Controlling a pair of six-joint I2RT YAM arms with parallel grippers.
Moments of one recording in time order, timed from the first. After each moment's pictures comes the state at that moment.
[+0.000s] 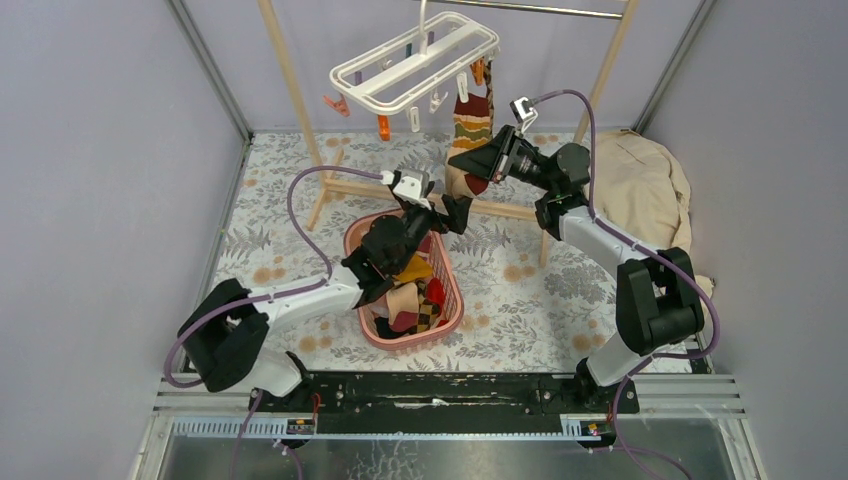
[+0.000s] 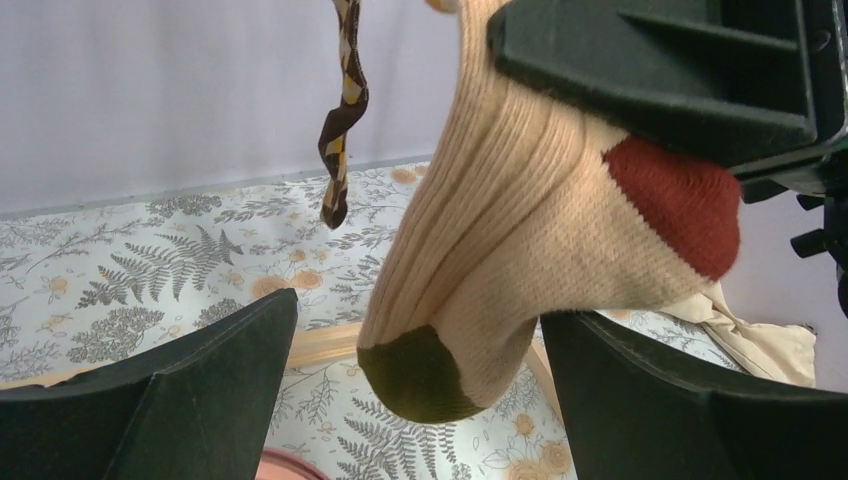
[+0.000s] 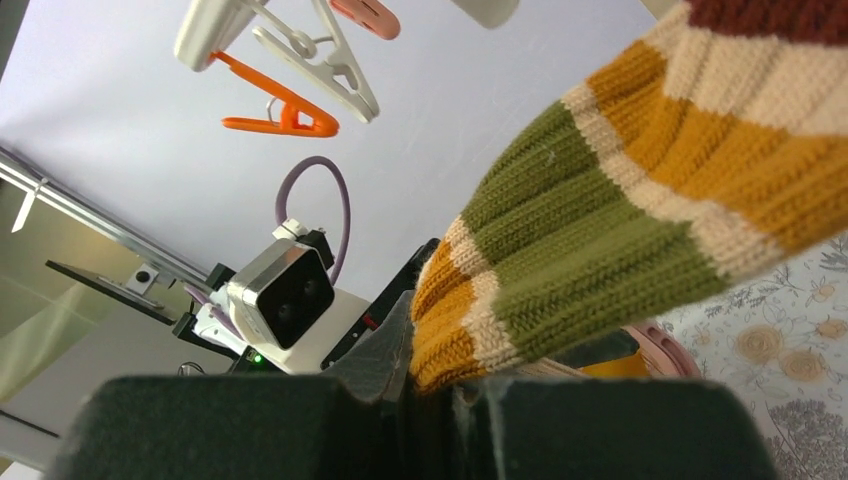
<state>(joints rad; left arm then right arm) -0.85 1.43 0.80 0.76 -0.34 -0.22 0.32 1.61 1.07 0.98 -0.91 1.27</state>
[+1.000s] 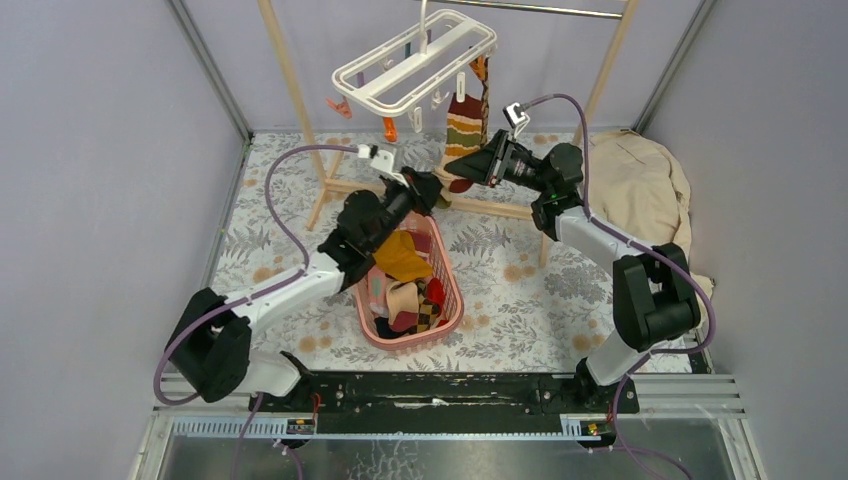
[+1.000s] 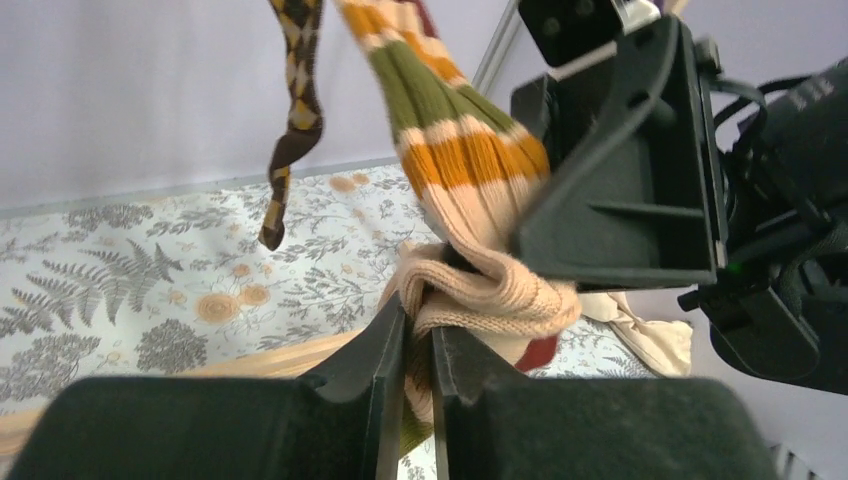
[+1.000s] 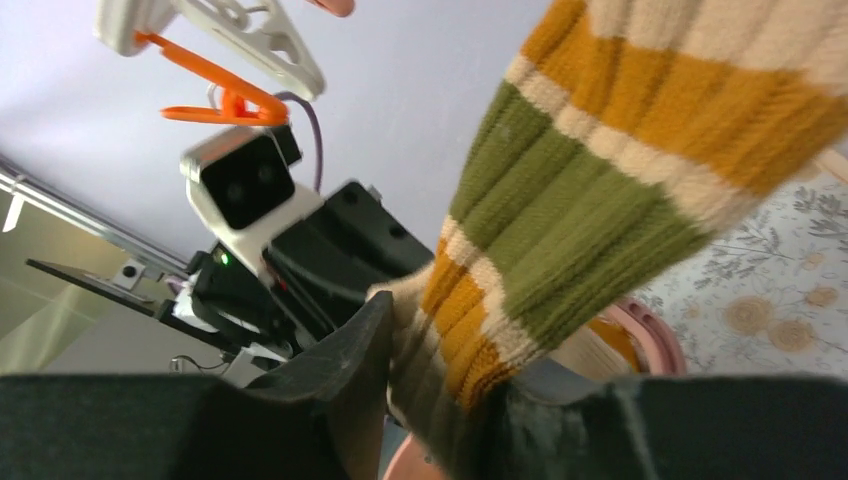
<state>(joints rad) -0.72 1.39 0.87 0.69 -0.08 -0.34 0.33 1.63 1.06 0.94 -0.93 1.24</state>
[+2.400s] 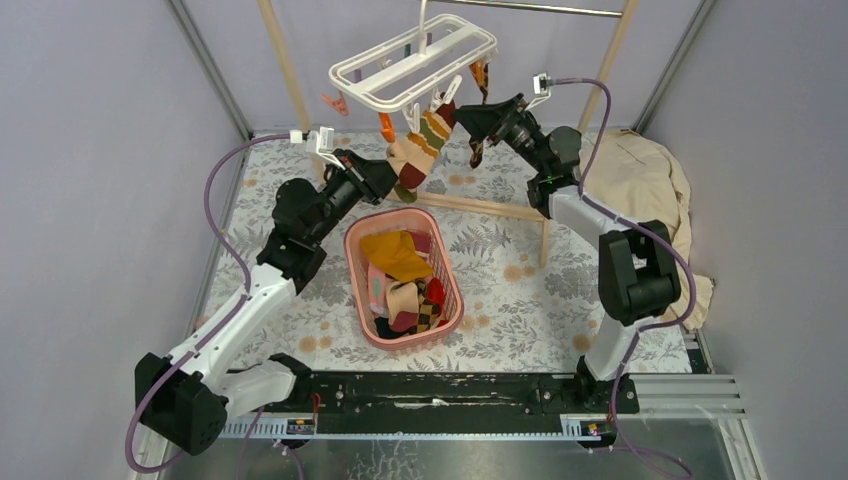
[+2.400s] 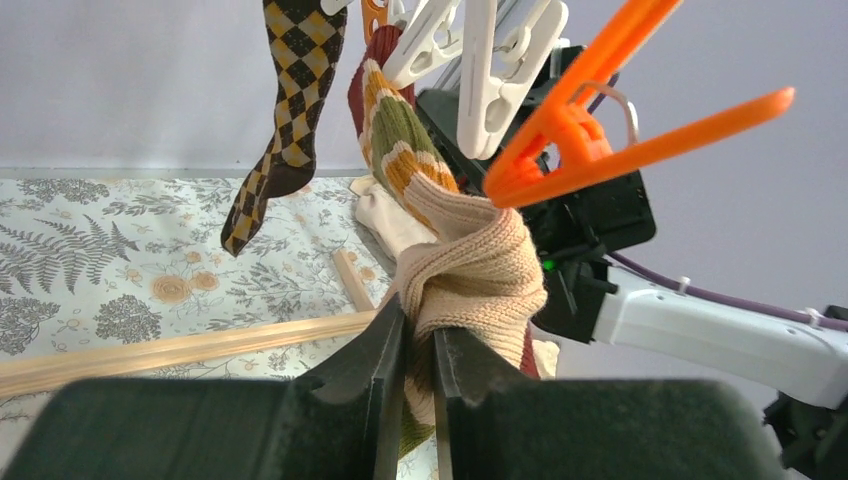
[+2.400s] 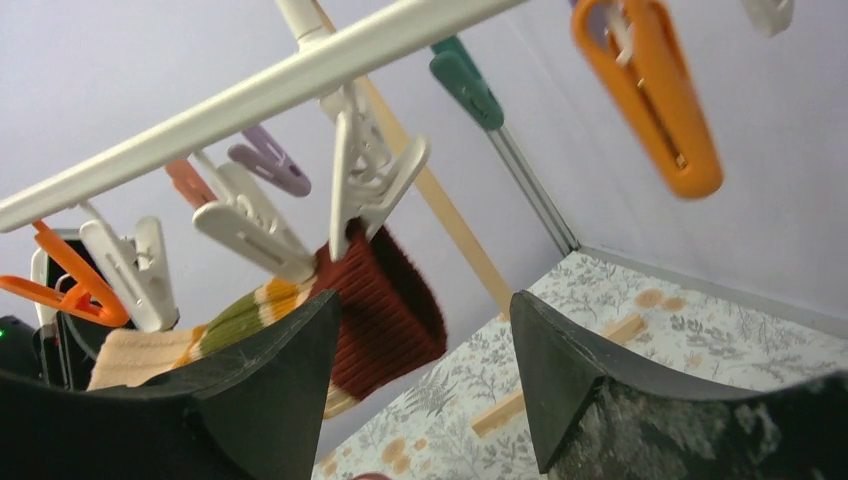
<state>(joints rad) -0.44 1.10 0.90 0.39 0.23 -0.67 0.30 1.77 1.23 1.03 -0.58 0.93</state>
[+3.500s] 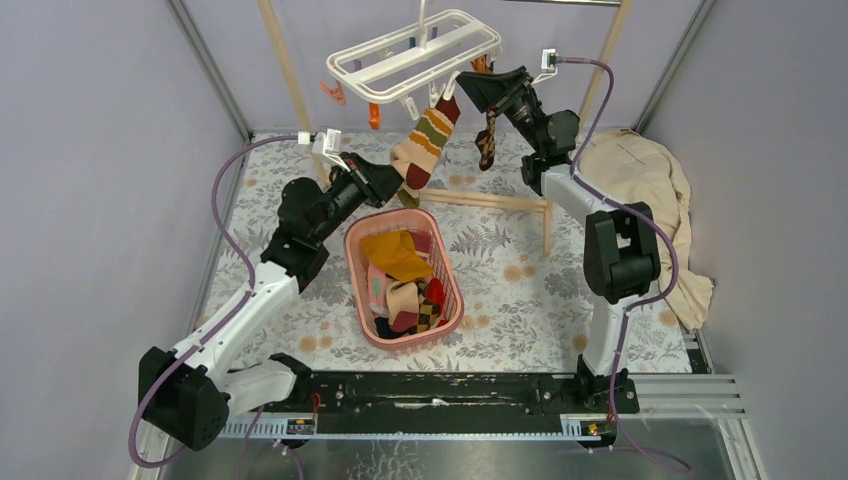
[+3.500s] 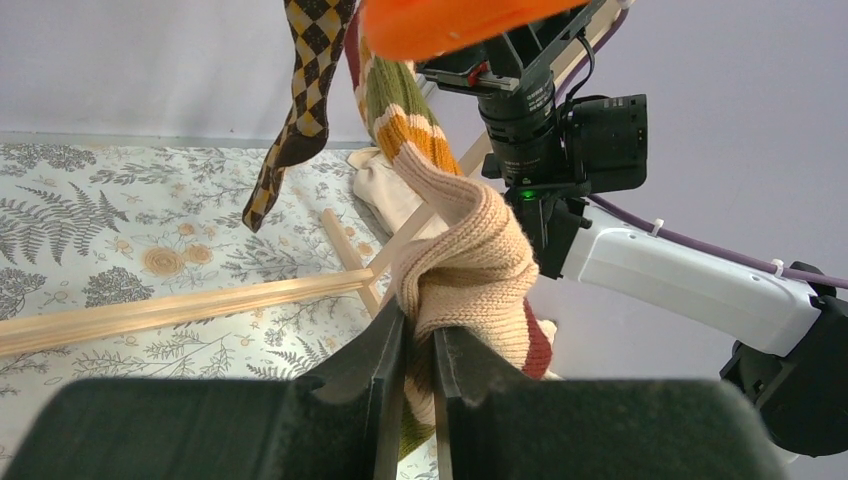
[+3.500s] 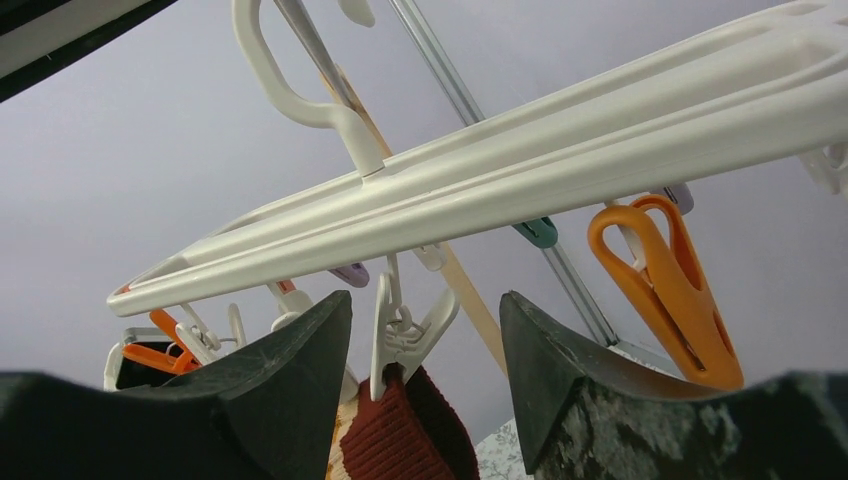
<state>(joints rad) -0.44 1.12 0.89 0.38 0.27 -0.68 0.28 1.97 1.50 1.17 -0.53 1.09</state>
